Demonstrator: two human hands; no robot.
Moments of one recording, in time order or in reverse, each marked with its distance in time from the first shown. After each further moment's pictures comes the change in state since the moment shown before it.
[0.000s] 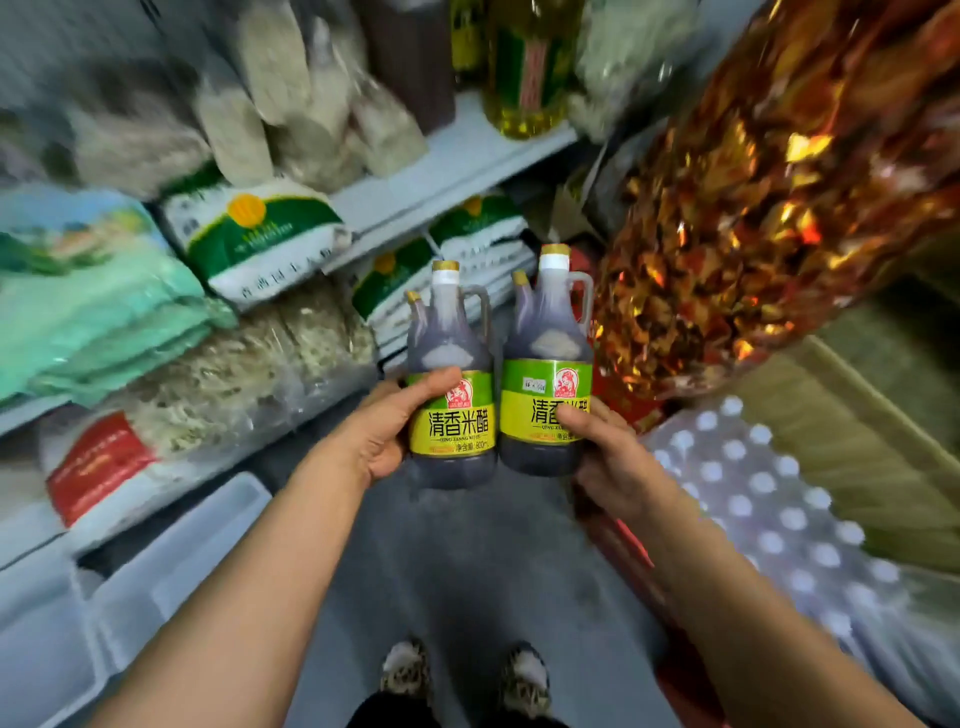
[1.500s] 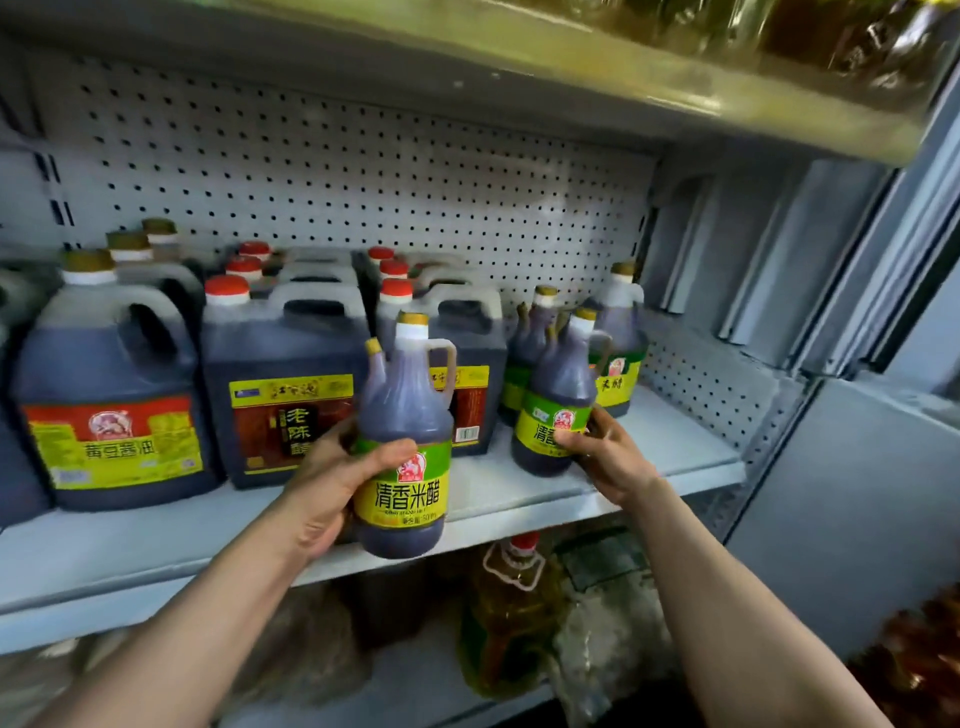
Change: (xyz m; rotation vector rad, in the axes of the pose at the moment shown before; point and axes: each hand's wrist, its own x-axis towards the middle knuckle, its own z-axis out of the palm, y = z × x) left_hand 0.217 0.554 0.148 -0.036 0.118 0.940; right_hand 0.463 -0.647 0.117 -0.334 -0.329 -0.506
